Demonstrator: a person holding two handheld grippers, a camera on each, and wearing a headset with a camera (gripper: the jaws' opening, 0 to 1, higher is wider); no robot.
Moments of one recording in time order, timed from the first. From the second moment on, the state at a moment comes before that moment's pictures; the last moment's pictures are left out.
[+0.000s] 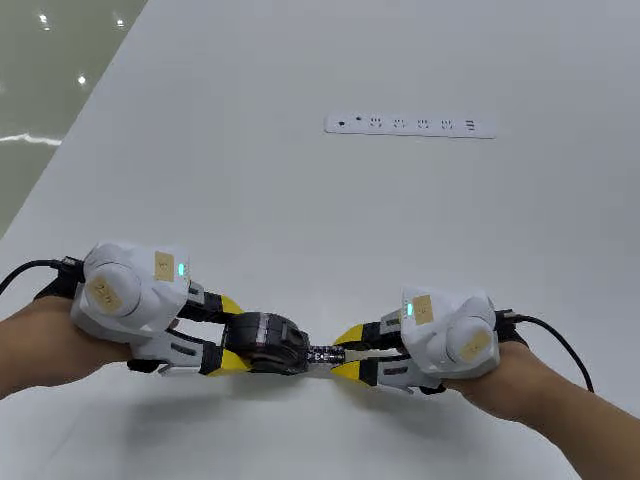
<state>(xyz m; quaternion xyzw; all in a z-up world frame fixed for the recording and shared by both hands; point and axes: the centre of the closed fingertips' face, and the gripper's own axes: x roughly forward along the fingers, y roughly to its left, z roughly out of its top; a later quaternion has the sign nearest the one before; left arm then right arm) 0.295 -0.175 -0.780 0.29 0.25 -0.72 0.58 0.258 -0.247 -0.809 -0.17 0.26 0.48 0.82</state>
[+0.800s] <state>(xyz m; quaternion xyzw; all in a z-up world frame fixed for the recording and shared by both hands) 0.295 -0.176 -0.779 0.29 0.25 -0.72 0.57 0.233 -0.298 -0.806 -0.18 0.28 0.47 0.82</state>
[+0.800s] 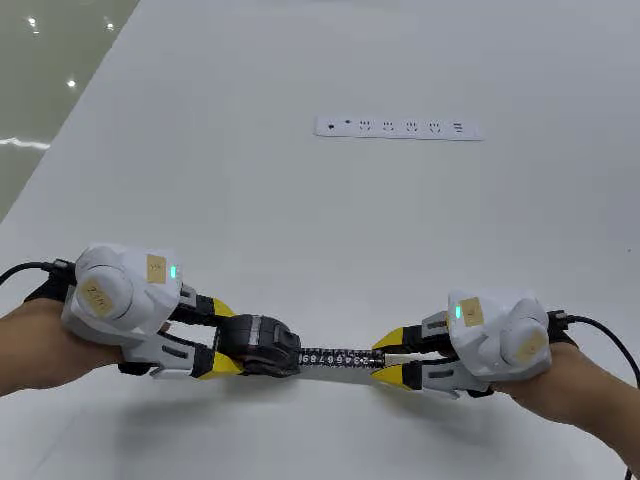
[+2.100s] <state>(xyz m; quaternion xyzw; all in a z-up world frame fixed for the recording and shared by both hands) 0.296 -0.178 -0.781 0.30 0.26 -0.72 0.57 0.192 -0.387 -0.808 -0.17 0.33 0.43 0.82</state>
